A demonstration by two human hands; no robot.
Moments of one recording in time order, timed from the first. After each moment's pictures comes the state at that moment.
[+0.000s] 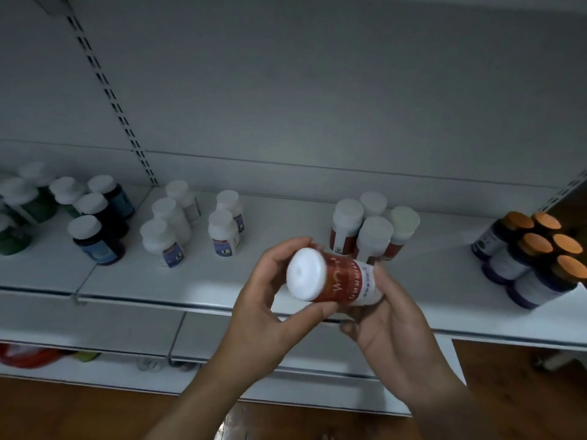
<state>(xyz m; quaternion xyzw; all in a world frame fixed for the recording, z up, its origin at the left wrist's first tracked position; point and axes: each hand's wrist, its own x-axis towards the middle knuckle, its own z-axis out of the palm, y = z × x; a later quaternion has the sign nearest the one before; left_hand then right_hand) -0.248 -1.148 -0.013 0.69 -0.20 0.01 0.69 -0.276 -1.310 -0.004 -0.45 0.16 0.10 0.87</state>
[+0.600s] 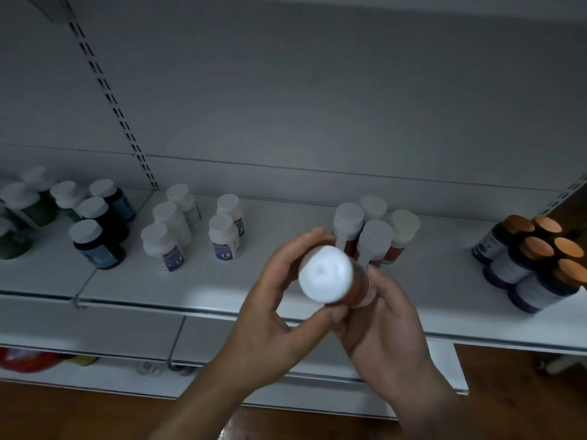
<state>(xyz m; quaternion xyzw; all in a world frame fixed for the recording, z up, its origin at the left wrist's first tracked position) -0.248 -1.151 0.002 0.69 -0.27 0.04 0.67 -0.268 -1.300 -0.004 -0.36 0.15 0.10 0.92</state>
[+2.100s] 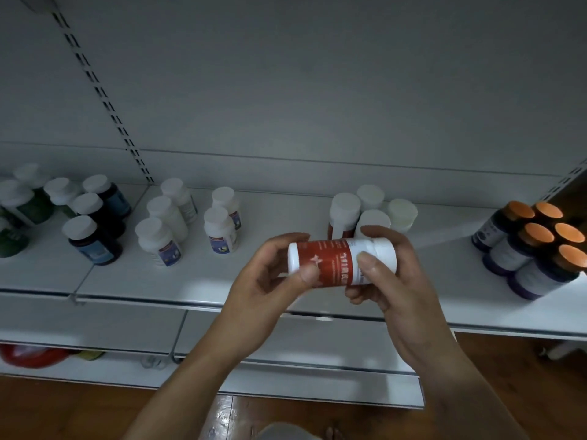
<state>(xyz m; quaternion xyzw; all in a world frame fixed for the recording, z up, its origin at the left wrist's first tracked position) -0.234 -1.144 -0.007 0.69 -0.14 -0.11 0.71 -0.261 -1.331 -0.006 -0.65 0.04 -0.06 0.75</state>
